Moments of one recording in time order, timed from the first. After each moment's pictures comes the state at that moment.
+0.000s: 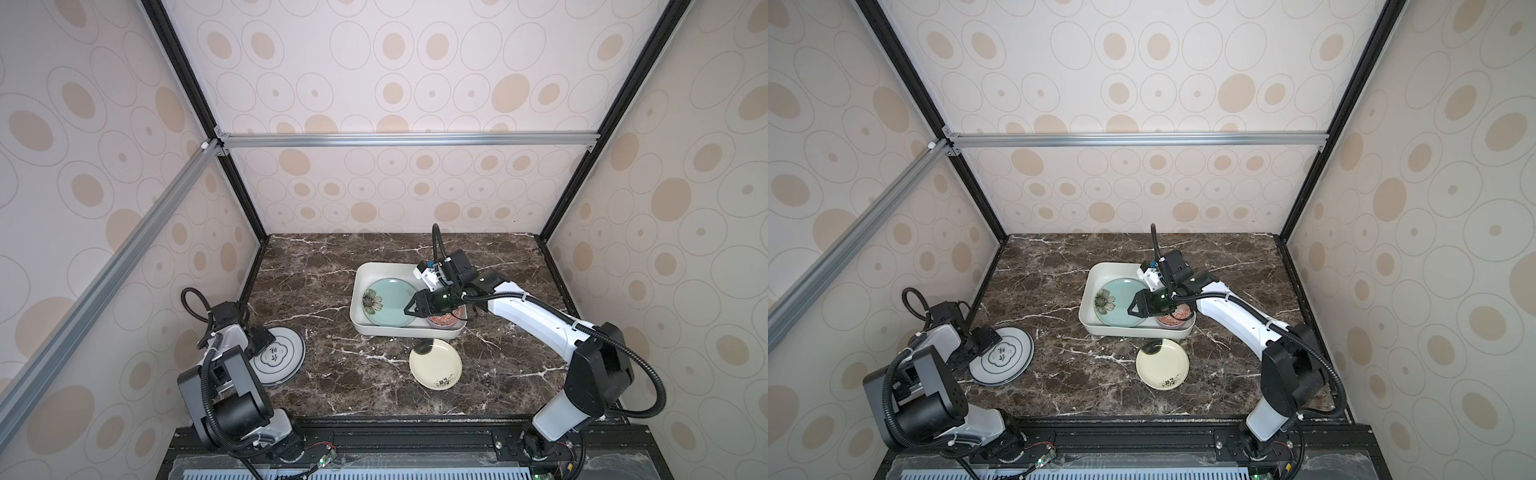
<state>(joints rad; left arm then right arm) 0.58 1.44 0.75 -0.55 -0.04 -0.33 0.59 1.62 1.32 -0.64 -0.53 0.39</state>
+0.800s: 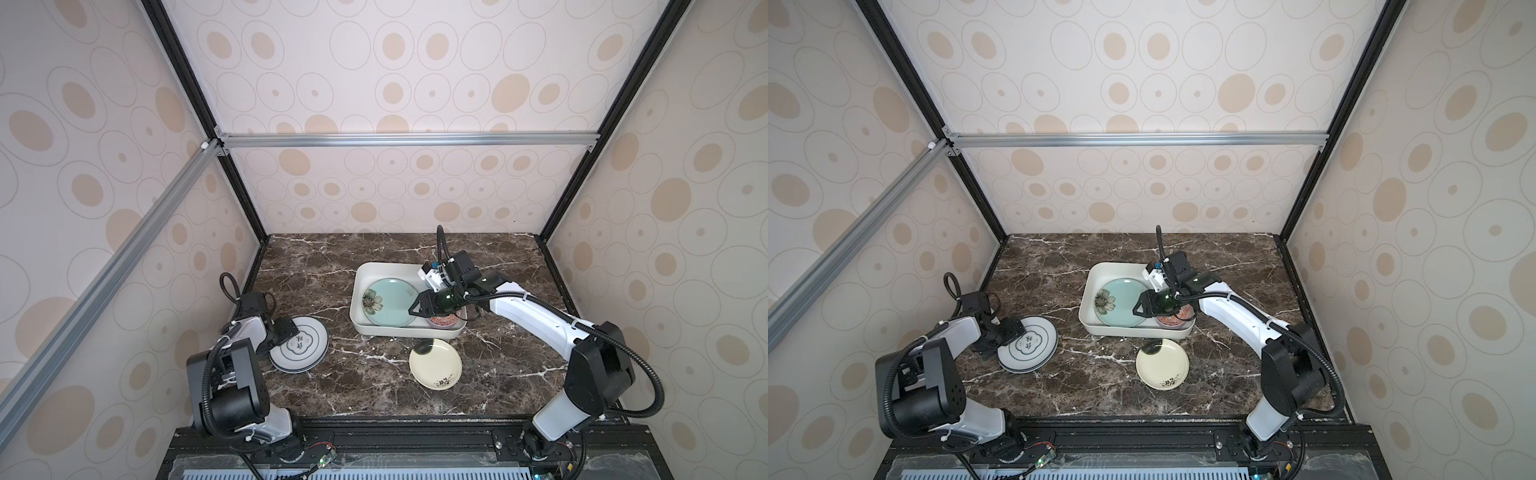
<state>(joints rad) 0.32 1.49 0.75 -0.49 0.07 -0.33 0.56 1.62 1.29 -0.64 -0.52 0.39</state>
